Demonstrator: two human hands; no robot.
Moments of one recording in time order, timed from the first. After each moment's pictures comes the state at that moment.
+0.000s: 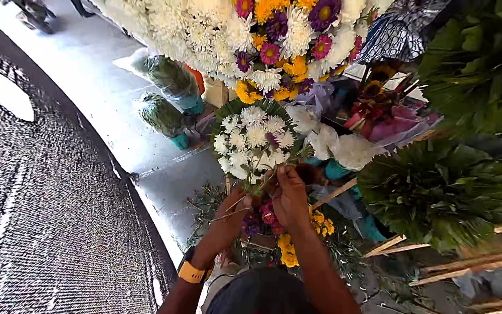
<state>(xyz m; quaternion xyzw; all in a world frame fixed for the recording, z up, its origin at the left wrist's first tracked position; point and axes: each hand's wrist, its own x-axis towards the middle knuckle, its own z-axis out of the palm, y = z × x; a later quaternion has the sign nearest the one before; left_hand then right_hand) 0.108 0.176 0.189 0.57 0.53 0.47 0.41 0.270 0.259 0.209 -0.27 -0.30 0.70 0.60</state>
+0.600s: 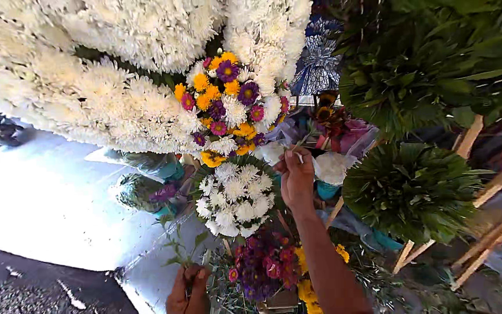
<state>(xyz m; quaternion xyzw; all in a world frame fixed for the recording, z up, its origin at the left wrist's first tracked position) 0.078 0.170 0.201 0.54 0.56 0.58 0.22 0.318 0.370 0.283 -0.18 -0.34 0.47 0.80</state>
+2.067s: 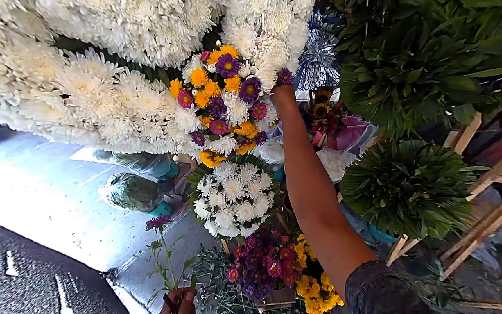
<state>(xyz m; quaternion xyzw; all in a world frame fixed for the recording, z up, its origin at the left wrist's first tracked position) 0.034 0.153 0.163 0.43 0.60 0.59 0.33 0.324 0.577 0.391 -0.51 -0.48 0.34 0.63</state>
